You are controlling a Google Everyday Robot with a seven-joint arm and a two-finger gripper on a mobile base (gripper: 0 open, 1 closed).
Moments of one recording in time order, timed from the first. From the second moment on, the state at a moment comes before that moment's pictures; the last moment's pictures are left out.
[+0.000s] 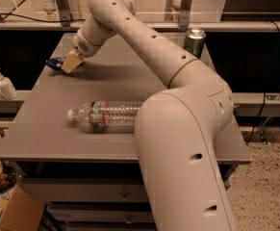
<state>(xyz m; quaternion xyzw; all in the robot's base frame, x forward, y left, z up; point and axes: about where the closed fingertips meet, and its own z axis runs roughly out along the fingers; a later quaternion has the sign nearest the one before) 0.759 0.219 0.818 -0.57 0.74 0.22 0.28</state>
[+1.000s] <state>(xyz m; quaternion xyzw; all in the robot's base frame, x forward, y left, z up) 0.729 0.175 0.852 -0.60 0.71 0.16 0.32</state>
